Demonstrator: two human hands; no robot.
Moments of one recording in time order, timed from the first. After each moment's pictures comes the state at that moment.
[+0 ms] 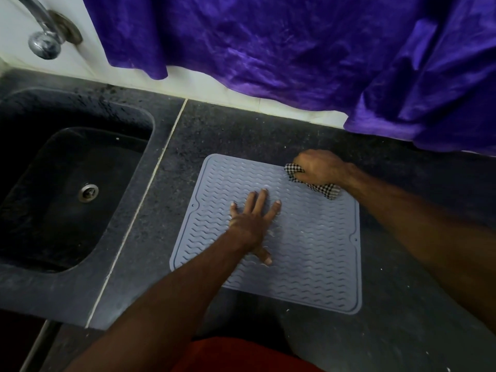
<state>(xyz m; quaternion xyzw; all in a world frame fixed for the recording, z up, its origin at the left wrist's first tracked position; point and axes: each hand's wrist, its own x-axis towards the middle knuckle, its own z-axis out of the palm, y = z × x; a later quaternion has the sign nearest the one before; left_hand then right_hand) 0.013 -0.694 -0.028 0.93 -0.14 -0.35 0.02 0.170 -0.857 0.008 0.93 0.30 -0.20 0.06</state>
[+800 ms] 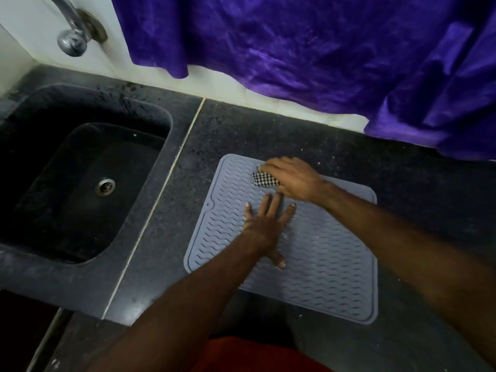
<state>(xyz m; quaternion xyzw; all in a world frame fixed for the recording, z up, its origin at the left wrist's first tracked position) 0.012 -0.693 -0.031 0.93 -0.13 -0.34 0.04 0.139 -0.795 -0.019 0.89 0.46 -0.09 0.02</state>
